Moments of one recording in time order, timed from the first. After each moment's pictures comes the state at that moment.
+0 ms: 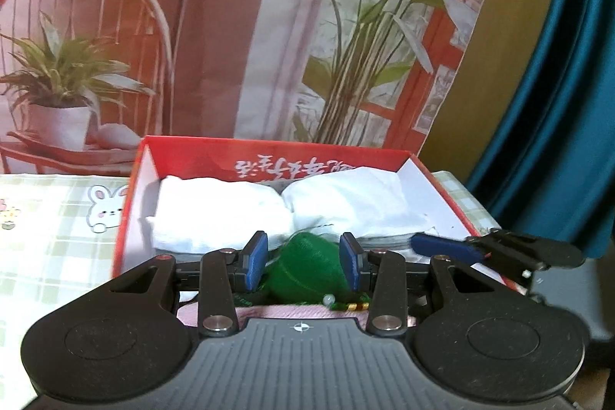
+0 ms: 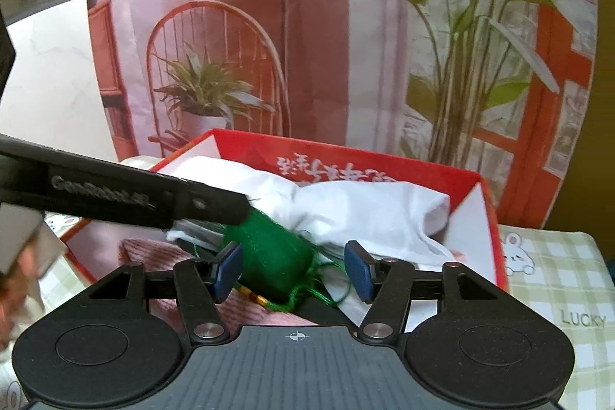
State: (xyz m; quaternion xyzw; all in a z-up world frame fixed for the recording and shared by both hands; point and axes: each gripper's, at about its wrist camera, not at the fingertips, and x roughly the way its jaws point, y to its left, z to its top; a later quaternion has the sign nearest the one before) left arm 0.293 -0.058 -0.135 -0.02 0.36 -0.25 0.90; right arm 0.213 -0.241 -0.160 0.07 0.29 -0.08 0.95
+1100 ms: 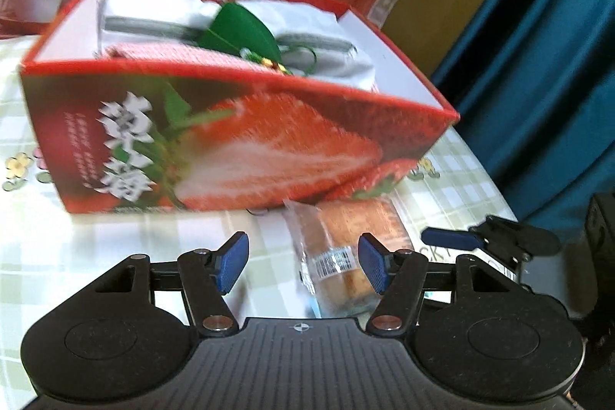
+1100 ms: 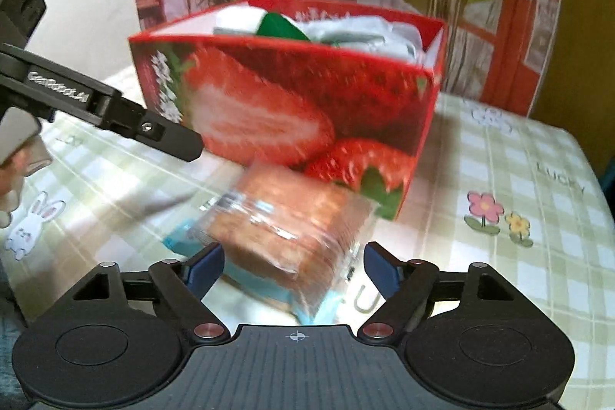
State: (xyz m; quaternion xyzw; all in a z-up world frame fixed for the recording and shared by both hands) left arm 0.187 -0.068 -0.210 -0.05 0.46 -0.30 0.83; right arm 0.060 -0.223 -0.226 0.06 0.39 -0.03 0.92
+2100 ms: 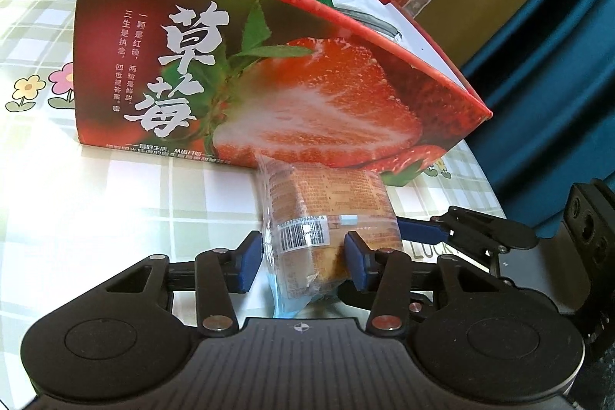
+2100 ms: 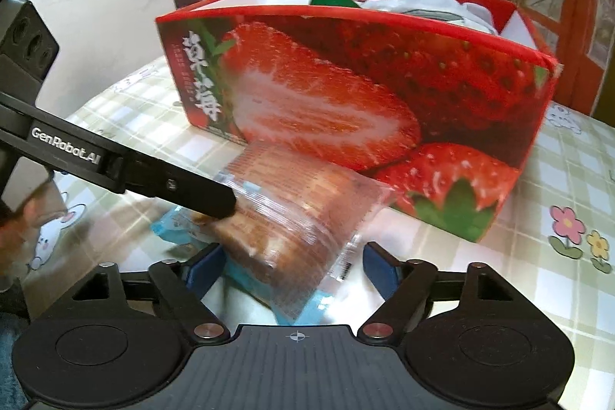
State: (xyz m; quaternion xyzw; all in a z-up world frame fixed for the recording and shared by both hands) left arm 0.184 -0.034 -0.245 -0.12 0.49 -0.28 0.82; right arm 0.100 -0.203 -0.243 0.08 0.40 0.06 0.91
